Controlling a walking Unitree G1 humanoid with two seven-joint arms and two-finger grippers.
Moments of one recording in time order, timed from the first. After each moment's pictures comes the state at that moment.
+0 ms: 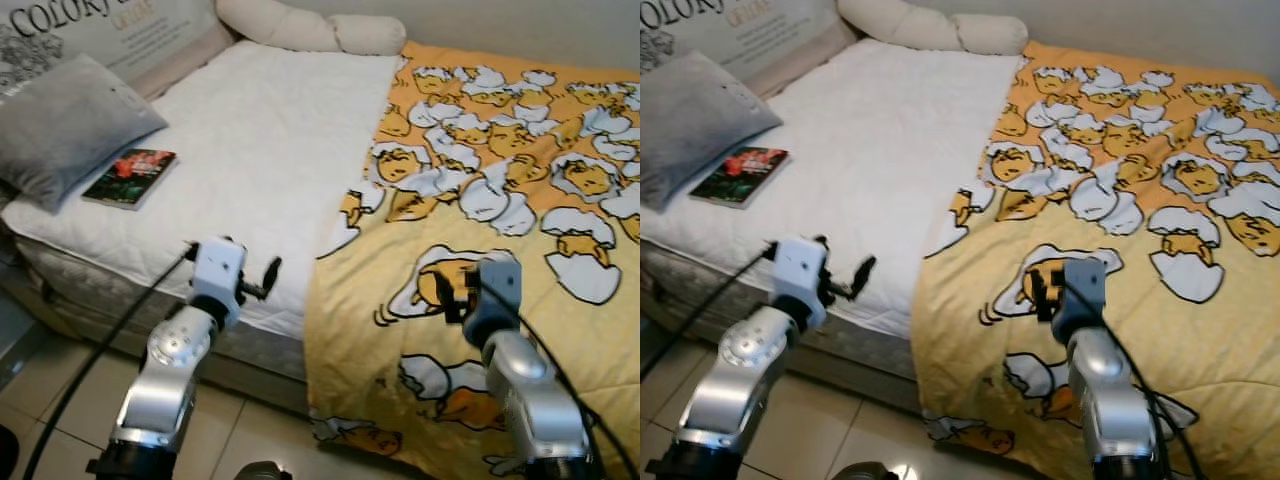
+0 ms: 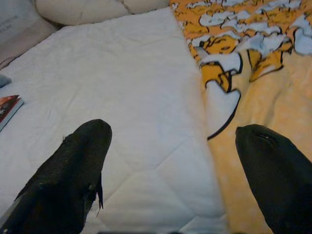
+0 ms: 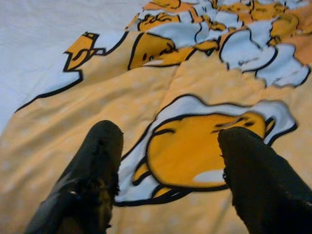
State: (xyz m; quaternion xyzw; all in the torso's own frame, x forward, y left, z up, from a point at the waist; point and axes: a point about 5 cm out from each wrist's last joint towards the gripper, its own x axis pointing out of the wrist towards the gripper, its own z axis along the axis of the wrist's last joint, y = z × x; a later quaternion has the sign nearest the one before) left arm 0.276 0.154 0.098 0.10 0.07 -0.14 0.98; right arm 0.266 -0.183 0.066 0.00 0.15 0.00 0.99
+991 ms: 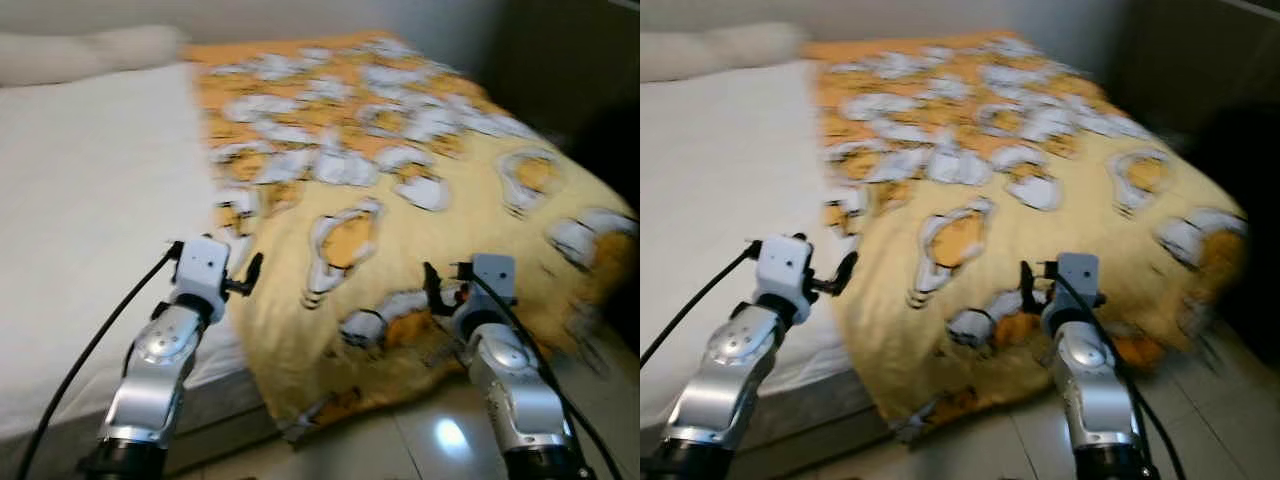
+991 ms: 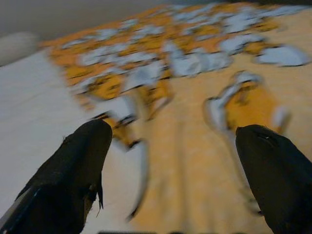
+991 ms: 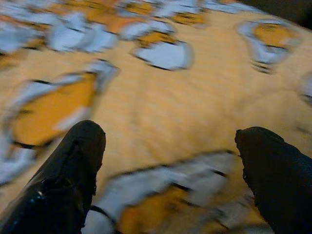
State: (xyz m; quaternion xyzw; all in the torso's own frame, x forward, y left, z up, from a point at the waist) left arm 0.282 0.167 0.104 0.11 0.05 -0.11 0.99; right arm 0.276 -0.180 0.071 0.00 0.14 -0.04 0.99
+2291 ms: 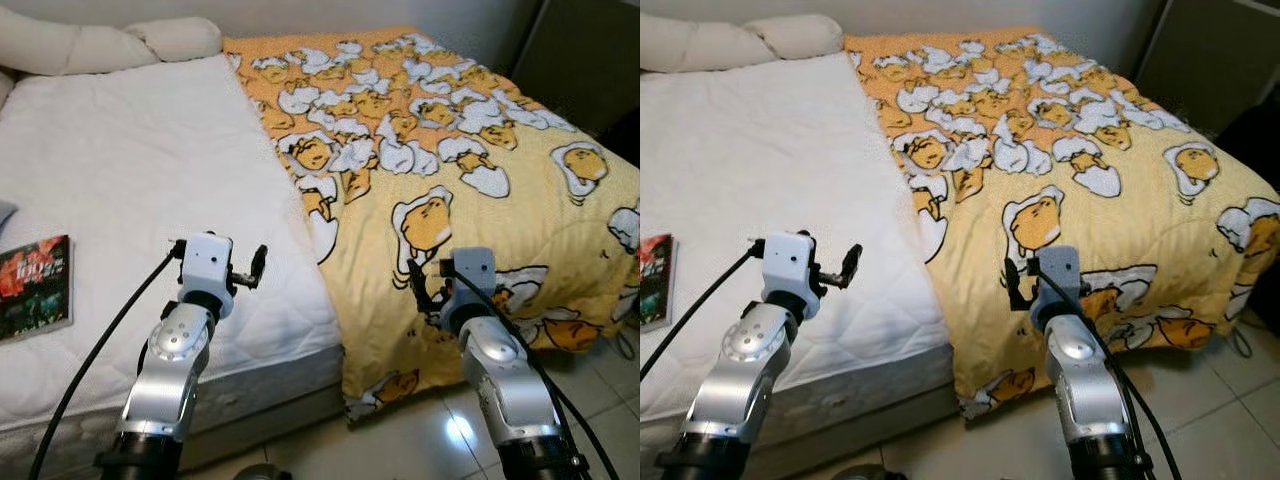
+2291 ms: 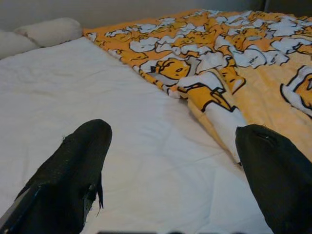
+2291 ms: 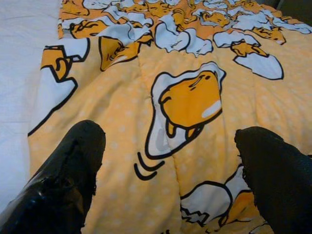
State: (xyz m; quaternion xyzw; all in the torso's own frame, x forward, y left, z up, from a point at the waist) left arm 0.288 0.164 0.102 0.07 0.04 -0.08 0.99; right arm 0.284 -0.164 0.076 -0.03 0.13 0.01 0.99
